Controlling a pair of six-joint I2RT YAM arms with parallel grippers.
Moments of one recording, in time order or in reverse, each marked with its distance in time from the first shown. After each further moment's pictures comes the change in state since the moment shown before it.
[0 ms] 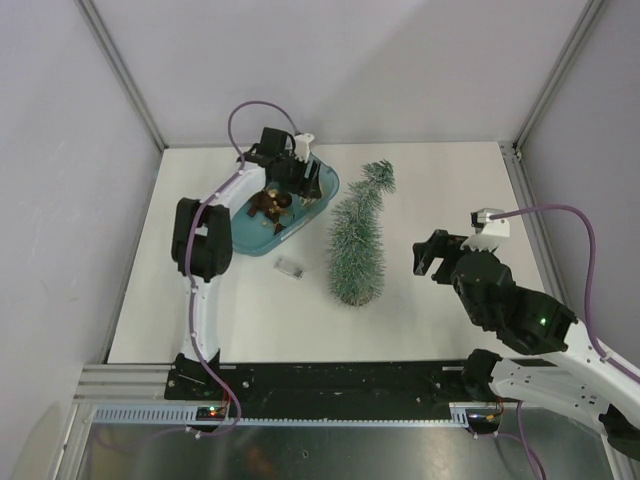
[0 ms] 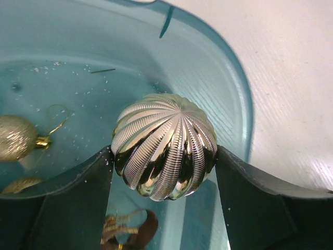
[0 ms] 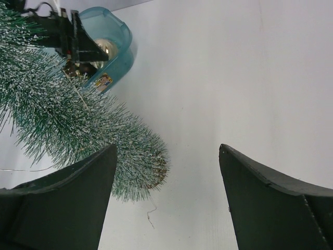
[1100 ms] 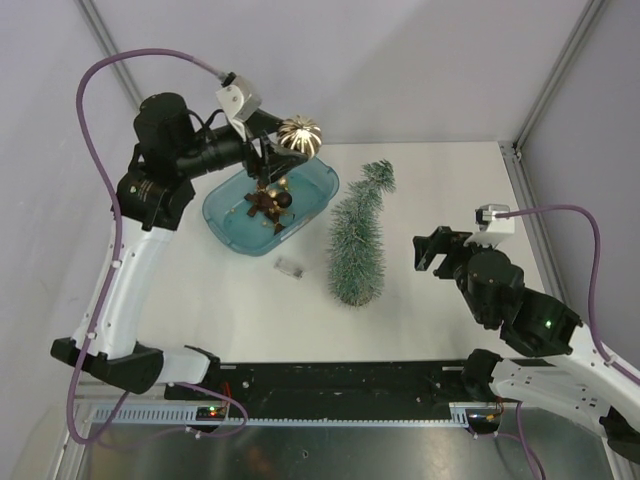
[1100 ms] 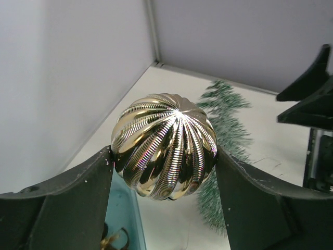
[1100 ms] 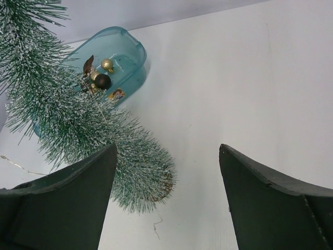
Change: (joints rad) left arm -0.054 -0.926 -0.074 -0.057 0.266 0.045; right arm -0.012 -0.029 0.000 0.104 -0.023 -0.108
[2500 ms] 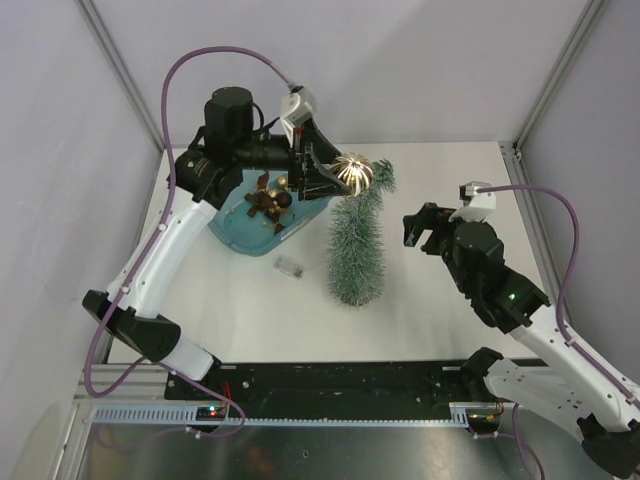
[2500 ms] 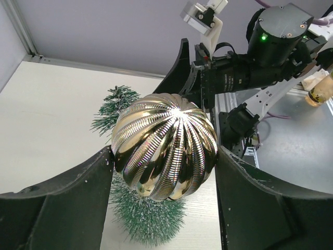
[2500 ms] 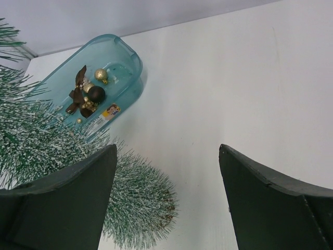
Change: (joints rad) left arm -0.164 0.204 0.066 -0.004 0.315 -0.116; right arm -0.264 0.143 -0.056 0.243 -0.244 -0.062
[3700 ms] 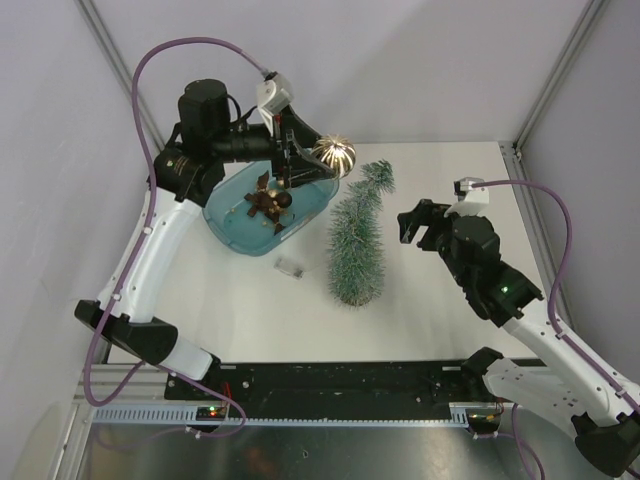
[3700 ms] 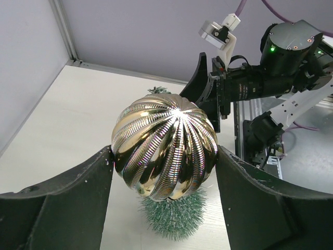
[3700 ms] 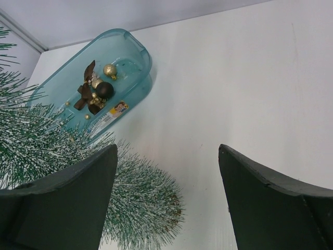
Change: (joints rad) left arm 0.084 -0.026 0.035 -0.003 -0.040 0.010; right arm -0.070 0.044 -0.021 0.070 -0.123 -0.003
